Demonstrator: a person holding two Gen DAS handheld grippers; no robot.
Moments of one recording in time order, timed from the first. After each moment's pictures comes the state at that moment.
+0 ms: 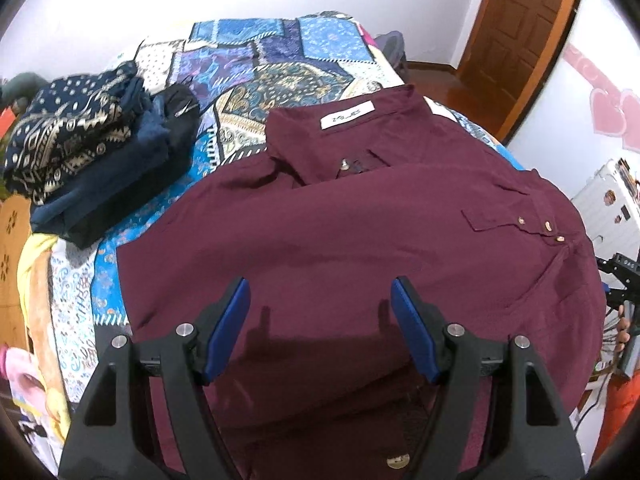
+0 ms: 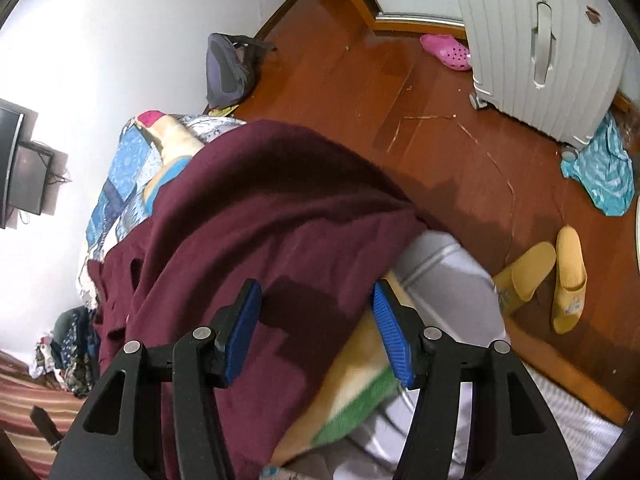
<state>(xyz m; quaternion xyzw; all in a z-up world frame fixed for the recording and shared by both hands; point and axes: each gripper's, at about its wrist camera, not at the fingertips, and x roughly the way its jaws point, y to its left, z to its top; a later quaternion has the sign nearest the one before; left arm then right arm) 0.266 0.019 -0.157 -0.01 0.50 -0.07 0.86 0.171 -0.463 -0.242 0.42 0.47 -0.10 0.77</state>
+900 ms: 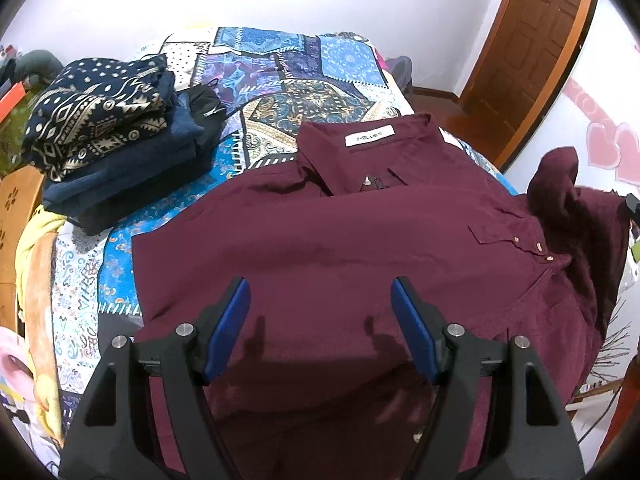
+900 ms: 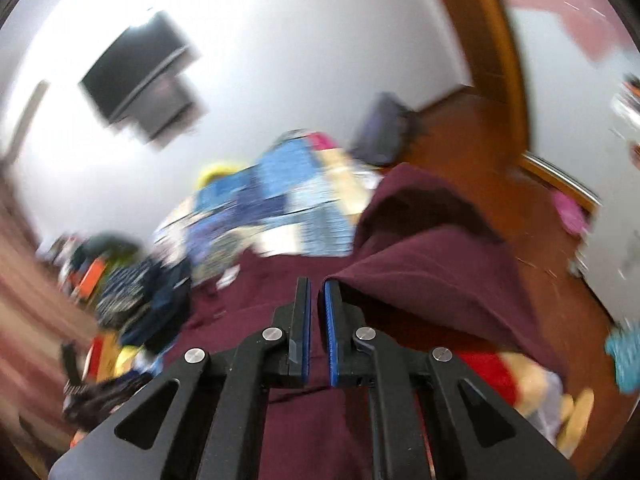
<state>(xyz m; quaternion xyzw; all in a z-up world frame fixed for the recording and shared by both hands) 0.247 0.058 -0.145 -0.06 0.47 -0.07 0.88 0.175 -0.292 -0.060 0.22 0.33 0.12 0.91</state>
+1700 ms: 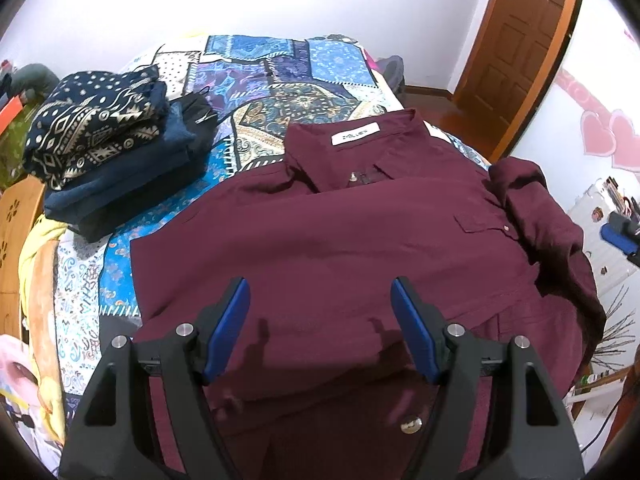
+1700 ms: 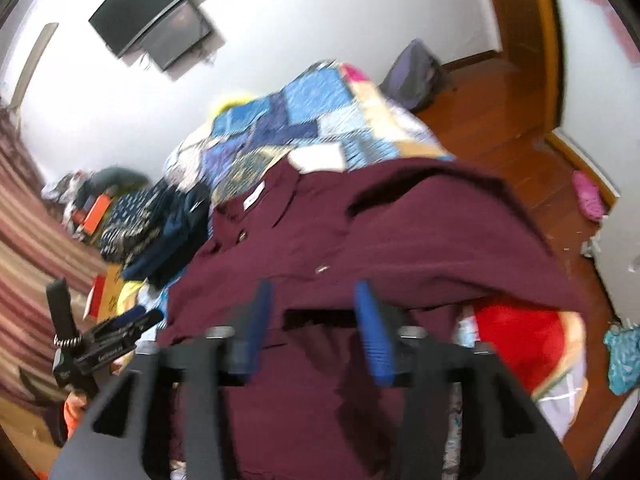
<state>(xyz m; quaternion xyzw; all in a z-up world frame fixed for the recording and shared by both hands) 0.236 0.039 -0.142 -0.03 0.46 -0.08 0.88 0.178 -0.267 -0.091 0.21 0.41 0.10 0.88</state>
